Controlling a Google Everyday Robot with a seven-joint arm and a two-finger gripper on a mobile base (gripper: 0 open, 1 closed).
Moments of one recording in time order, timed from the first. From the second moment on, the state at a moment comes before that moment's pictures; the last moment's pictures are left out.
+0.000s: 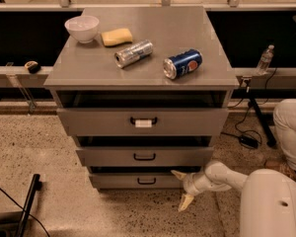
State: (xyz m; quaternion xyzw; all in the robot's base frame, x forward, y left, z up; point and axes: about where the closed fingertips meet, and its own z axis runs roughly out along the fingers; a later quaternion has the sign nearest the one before) arm 0.584 -0.143 0.227 -0.73 0.60 0.16 0.30
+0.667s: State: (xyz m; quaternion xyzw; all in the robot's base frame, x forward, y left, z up) arm 0.622 -0.144 0.210 -0.71 0.63 0.14 0.30
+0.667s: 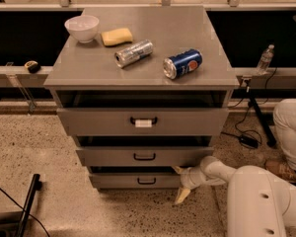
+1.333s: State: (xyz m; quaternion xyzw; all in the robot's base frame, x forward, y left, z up) arm 0.633 -0.135 0.195 -0.71 0.64 0.13 0.27
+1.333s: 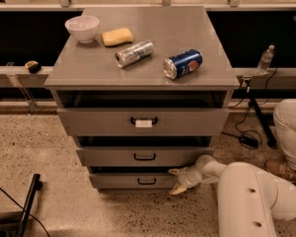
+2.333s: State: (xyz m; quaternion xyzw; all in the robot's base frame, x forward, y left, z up) arm 0.570 -0.137 0.202 -0.72 0.62 0.14 0.26
